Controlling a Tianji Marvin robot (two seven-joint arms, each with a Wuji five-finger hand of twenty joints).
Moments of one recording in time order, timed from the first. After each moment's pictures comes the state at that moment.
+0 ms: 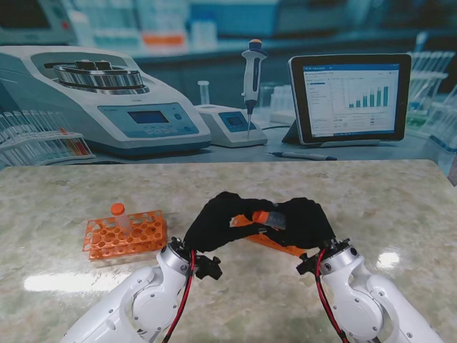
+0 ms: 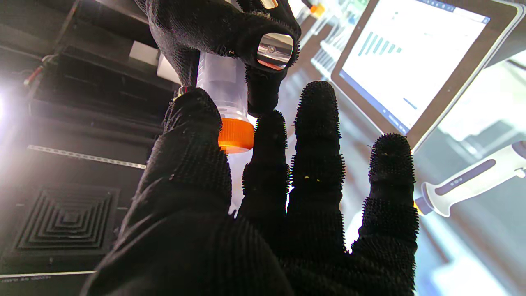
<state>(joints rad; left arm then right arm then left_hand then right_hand) 1.51 -1.20 -0.93 -1.65 0.61 -0.50 0.44 -1.76 -1.12 1.31 -1.84 -0.78 -0.34 -0.31 1.10 -0.31 -0.04 -0.06 0.69 -0.15 0.29 0.25 0.98 0.03 0.11 0.35 0.94 0.11 0.45 0.62 0.33 0.37 0.78 0.49 0.59 -0.69 0.83 -0.02 1.09 -0.23 1.23 1.43 1.39 -0.15 0.96 0.91 1.30 -0.15 1.41 0.88 1.14 -0.03 1.69 0.76</state>
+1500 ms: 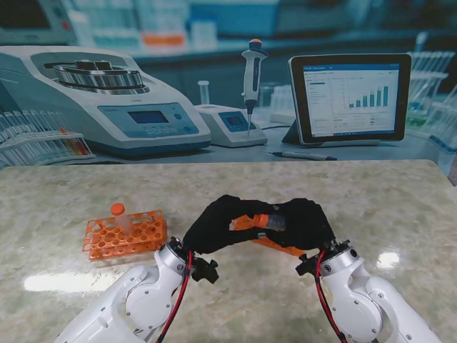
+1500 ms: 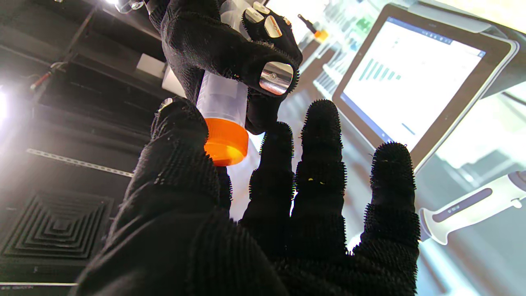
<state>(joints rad) 1.53 -1.18 -0.95 -1.68 0.54 -0.52 0.31 -1.77 -1.13 1.31 -1.84 -0.79 -0.33 -0.33 1.01 -0.25 -0.04 -0.05 0.63 -0.15 0.29 0.22 0.86 0.08 0.14 0.26 0.82 0.13 0.34 0.56 0.25 0.37 0.78 0.48 0.59 -0.69 0.82 -0.02 1.10 -0.23 1.21 1.42 1.39 -0.14 0.96 0.91 1.30 -0.15 1.41 0.88 1.14 -0.03 1.69 0.76</state>
